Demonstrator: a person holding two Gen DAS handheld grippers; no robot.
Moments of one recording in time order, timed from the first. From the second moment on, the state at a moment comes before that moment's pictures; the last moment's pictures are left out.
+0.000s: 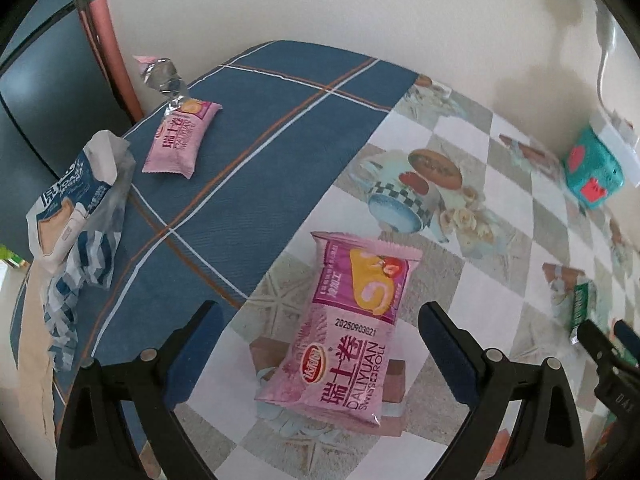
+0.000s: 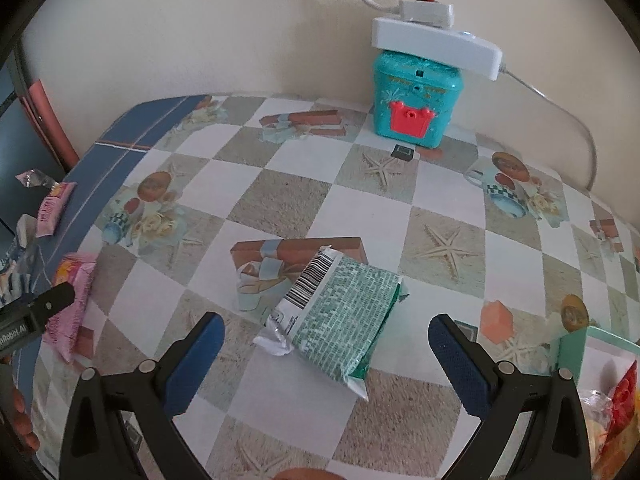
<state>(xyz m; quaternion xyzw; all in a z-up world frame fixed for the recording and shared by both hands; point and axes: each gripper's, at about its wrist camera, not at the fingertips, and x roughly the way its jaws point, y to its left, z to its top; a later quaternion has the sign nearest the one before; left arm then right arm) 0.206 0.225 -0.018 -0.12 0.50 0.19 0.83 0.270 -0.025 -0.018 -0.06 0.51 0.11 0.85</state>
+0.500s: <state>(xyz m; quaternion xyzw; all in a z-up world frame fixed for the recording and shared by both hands) 0.211 0.222 -0.033 -0.13 0.52 0.19 0.82 0.280 -0.023 -0.032 -0.06 0.52 0.11 0.84</state>
